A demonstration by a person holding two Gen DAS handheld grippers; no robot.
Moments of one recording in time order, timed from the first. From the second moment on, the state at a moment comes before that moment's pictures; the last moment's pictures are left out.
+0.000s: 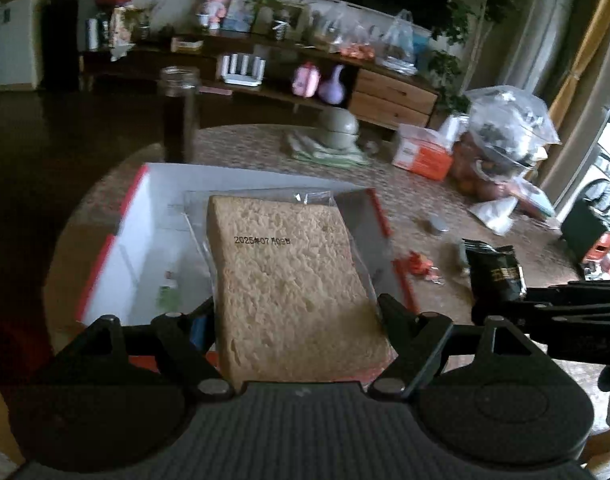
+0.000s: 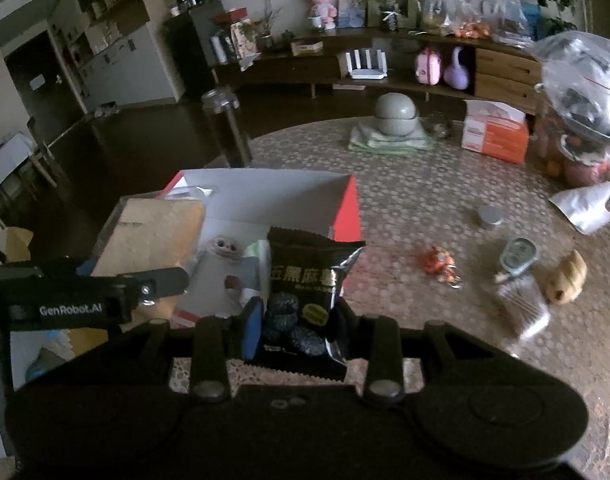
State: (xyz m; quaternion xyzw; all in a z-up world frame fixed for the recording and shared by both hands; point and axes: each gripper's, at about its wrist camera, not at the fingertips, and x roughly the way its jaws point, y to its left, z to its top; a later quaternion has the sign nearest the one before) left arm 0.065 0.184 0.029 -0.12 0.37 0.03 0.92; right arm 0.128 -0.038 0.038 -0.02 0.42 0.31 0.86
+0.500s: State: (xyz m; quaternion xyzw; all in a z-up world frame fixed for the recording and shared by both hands) left arm 0.090 0.251 0.012 -0.11 0.40 0.08 0.91; right arm 0.147 0.042 0.017 -0.05 0.44 0.31 0.84
